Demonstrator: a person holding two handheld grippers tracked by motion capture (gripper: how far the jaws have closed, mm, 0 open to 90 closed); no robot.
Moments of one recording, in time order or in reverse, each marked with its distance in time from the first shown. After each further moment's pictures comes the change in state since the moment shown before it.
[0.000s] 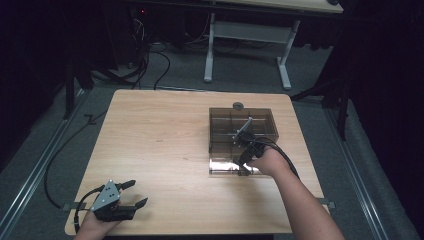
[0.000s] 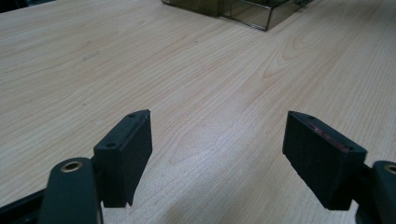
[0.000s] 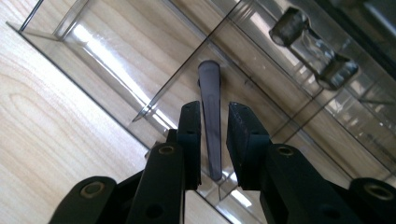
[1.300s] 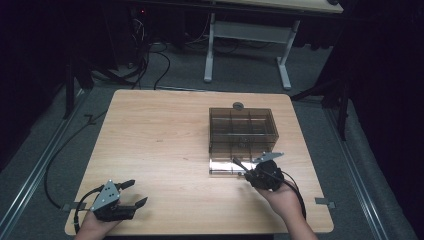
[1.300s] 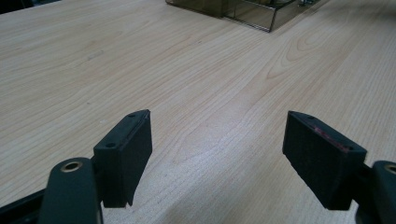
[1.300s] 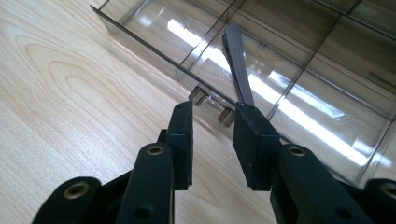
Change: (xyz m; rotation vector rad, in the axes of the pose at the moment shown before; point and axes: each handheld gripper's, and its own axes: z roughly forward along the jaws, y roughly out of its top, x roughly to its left) left arm 0.000 0.000 0.000 -0.001 0.012 -0.007; right arm 0.038 -0.110 -0.002 -0.477 -0.051 0.091
